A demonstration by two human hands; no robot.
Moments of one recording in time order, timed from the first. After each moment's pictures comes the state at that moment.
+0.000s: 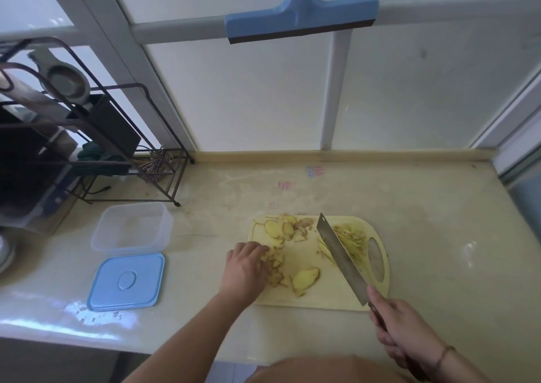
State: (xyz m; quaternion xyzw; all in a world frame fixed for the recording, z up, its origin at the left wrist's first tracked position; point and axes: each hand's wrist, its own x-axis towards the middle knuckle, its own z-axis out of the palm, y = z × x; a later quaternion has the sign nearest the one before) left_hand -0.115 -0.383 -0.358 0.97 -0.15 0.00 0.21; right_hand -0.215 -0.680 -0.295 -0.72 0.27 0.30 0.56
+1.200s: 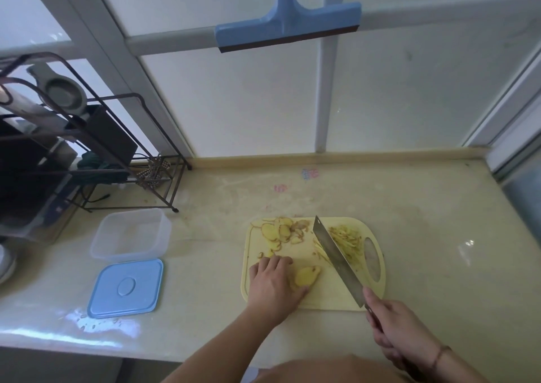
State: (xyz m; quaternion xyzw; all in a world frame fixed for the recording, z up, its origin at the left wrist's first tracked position) left_hand -0.141 -0.446 -0.355 0.98 -0.11 -0.11 0.14; right_hand -0.219 -0.682 -0.294 -0.72 0.26 0.30 0.57
